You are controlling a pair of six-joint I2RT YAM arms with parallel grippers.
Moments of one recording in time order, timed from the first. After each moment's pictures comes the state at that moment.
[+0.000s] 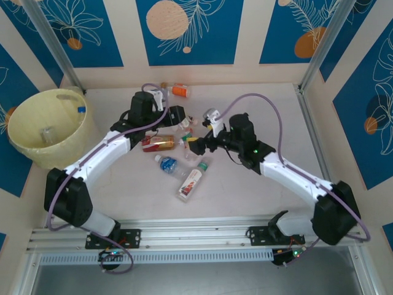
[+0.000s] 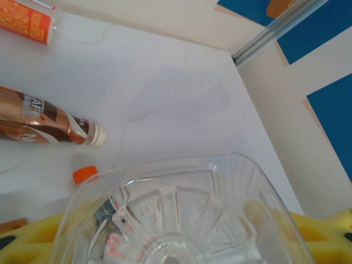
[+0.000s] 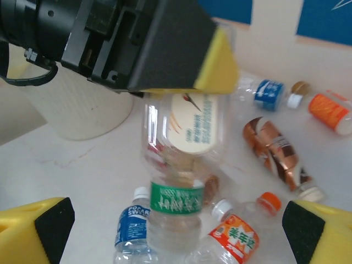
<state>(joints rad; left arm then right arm) -0.44 1.48 1.21 -0.20 0.30 -0.57 0.62 1.22 0.85 0.12 -0.31 0.04</state>
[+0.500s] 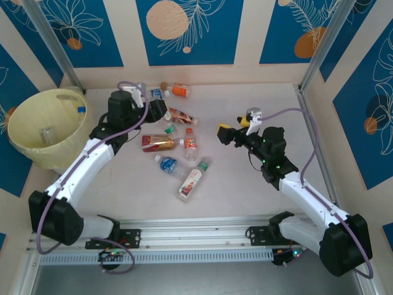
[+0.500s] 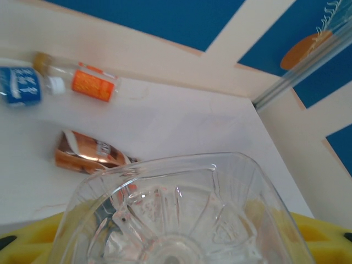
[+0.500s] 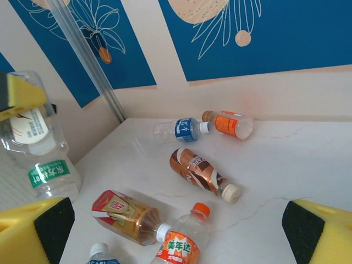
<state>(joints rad) -0.33 1.30 1.18 -0.25 0.22 -0.49 0.38 1.01 0.63 0.30 -0.24 0.34</state>
